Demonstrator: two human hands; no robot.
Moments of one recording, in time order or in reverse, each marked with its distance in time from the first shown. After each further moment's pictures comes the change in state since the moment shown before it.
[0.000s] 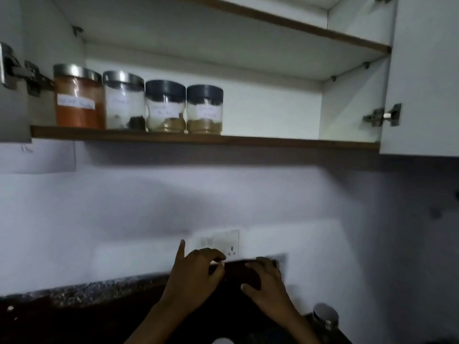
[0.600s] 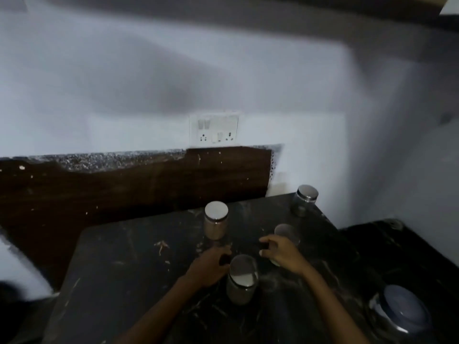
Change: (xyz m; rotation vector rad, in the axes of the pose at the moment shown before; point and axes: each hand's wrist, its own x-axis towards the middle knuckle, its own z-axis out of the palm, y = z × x) left_hand -0.187 -0.016 0.193 -0.361 -0.706 -0.262; right_hand -0.148 0.118 0.057 0.174 -0.434 0.398
